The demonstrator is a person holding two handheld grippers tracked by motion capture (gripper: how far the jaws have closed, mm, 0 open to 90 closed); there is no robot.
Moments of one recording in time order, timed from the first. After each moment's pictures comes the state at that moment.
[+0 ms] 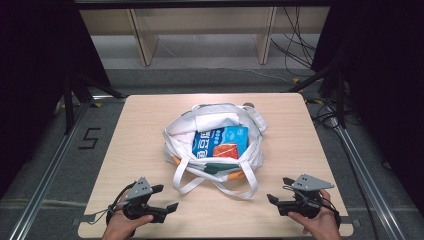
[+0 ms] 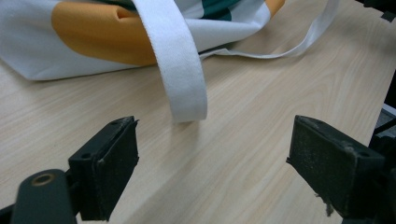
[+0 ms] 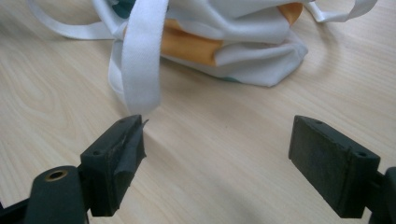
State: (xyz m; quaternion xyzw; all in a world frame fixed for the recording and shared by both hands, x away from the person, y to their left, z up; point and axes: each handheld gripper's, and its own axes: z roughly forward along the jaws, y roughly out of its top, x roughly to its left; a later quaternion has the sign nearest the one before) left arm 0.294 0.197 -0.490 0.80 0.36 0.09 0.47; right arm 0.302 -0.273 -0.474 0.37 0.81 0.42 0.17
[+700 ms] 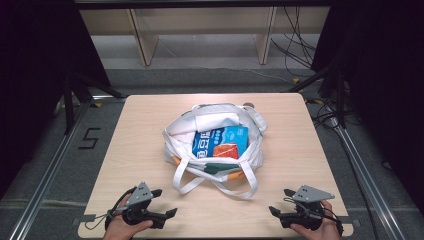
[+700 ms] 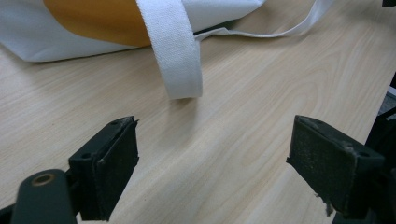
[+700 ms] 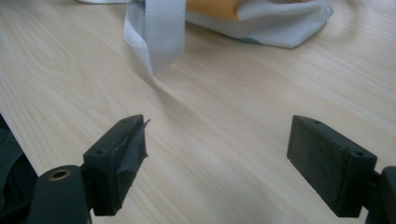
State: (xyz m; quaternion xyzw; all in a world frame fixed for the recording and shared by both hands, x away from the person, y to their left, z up) left arm 0.286 0.197 -0.495 0.81 0.36 0.10 0.45; right arm 0.281 -0.278 -0.489 0.37 0.83 0.40 0.16
